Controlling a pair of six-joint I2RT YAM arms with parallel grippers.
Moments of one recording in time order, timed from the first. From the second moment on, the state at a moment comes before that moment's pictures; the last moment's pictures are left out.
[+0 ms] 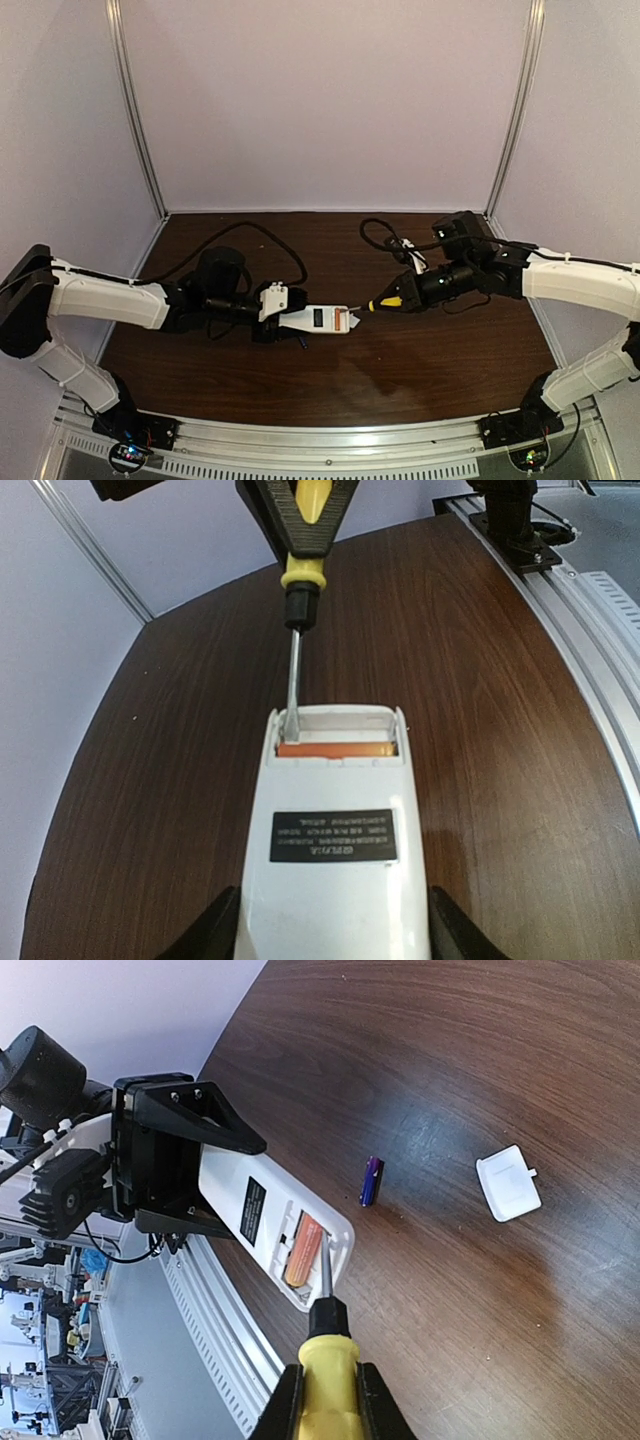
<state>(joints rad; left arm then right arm) -0.86 1.47 0.70 0.27 0.47 0.64 0.72 1.30 0.90 -0.31 -0.52 0.50</state>
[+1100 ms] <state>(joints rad) -0.86 1.49 0.70 0.23 0.48 0.63 0.71 1.34 0.76 -0.07 -0.57 0.79</state>
